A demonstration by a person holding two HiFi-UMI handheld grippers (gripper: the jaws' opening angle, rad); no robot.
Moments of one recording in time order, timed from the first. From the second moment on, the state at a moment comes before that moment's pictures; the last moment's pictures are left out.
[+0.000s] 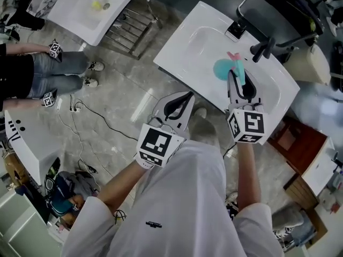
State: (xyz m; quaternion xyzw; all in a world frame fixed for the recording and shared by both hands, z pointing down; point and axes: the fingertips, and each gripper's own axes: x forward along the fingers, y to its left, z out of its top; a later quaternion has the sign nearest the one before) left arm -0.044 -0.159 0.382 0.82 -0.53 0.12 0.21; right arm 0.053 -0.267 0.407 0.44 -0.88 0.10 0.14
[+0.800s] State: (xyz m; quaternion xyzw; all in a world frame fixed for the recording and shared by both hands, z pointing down) left arm -0.056 -0.222 0.426 0.81 -0.52 0.13 0.25; right arm -0.024 -0.470 0.487 0.48 -0.86 0.12 0.14
